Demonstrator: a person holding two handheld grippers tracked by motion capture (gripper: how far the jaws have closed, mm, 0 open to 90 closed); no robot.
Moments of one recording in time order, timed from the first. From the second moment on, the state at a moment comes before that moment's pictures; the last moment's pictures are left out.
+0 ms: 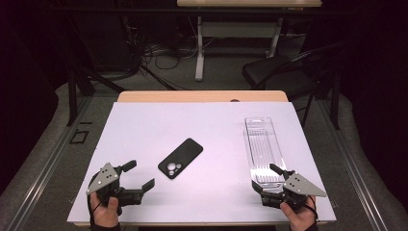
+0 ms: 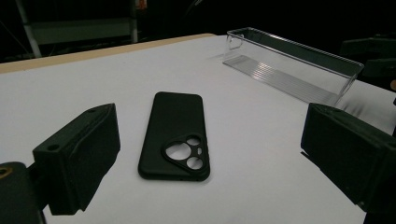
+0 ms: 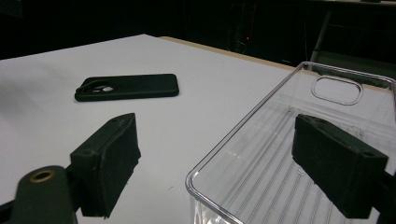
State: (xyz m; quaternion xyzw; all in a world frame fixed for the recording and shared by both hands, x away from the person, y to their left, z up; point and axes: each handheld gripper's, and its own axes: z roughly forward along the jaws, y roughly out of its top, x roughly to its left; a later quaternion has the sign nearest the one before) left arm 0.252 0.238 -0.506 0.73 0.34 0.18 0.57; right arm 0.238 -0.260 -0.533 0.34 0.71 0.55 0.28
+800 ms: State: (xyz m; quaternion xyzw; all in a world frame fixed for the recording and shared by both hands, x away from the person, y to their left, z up) left arm 0.280 0.235 -0.486 0.76 0.41 0.12 0.49; right arm 0.237 -0.258 -0.534 0.34 0.72 0.54 0.28
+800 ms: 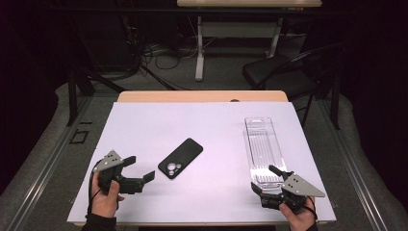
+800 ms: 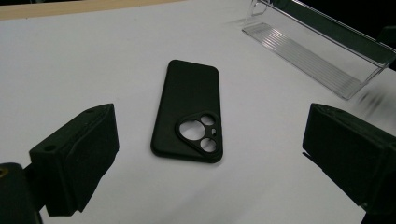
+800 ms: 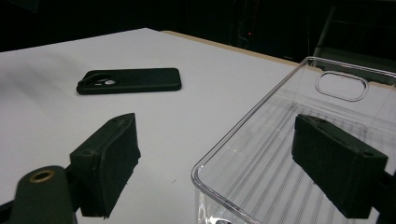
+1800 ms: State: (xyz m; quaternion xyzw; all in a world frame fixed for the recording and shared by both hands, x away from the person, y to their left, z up) left arm 0.315 0.222 -0.469 0.82 0.41 0.07 0.40; right arm 0.238 -0.258 -0.537 0.34 0.73 0.53 0.27
